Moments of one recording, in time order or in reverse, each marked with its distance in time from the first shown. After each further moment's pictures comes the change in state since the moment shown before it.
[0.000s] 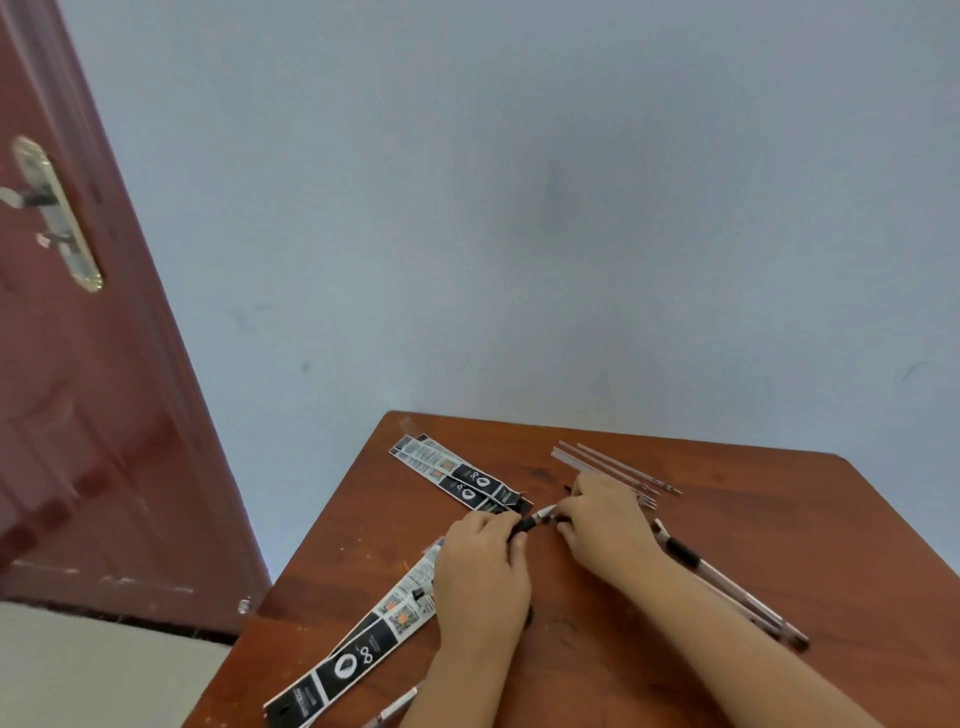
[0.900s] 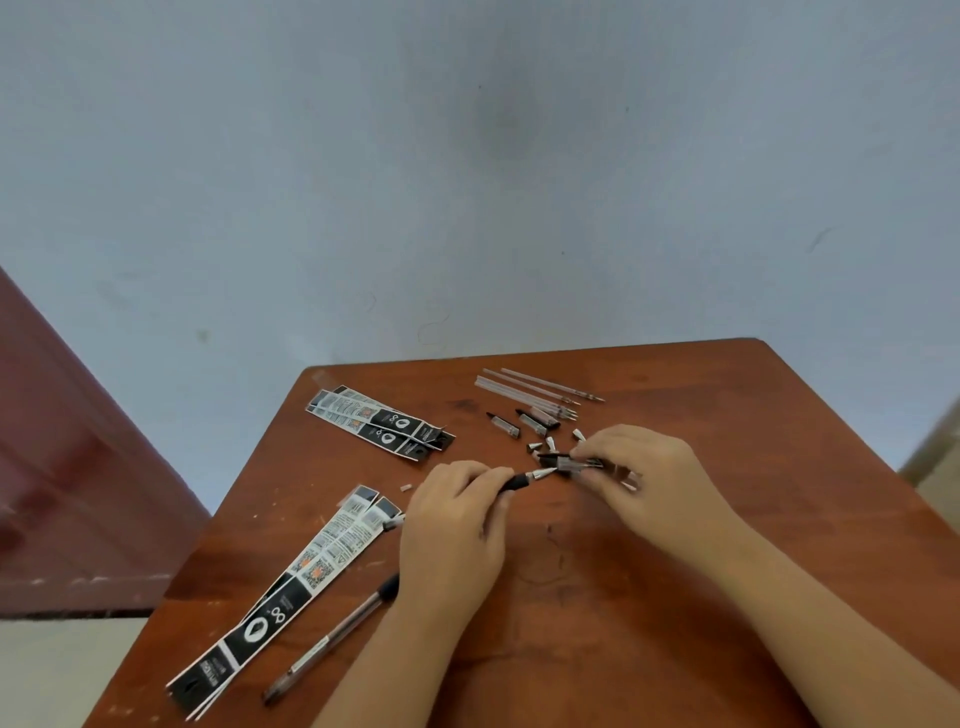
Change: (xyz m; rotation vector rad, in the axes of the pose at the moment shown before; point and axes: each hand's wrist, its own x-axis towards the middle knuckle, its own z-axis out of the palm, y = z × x) left_hand -0.020 0.028 0.015 0.018 -0.080 0.377; right_hand -0.093 0.060 -0.031 0.498 0.313 -0.064
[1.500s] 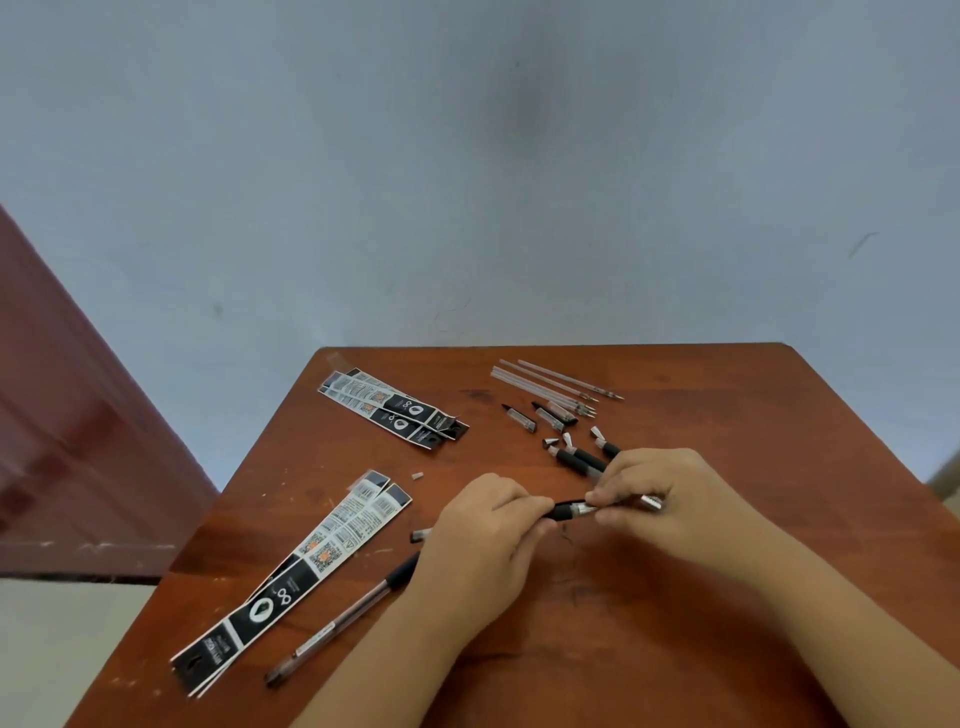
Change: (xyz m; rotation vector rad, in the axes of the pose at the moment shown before) left_hand -0.005 0.001 -0.003 -0.085 -0.173 0.166; right_hand 0.001 0.009 -0.001 0.261 -0.233 -0.005
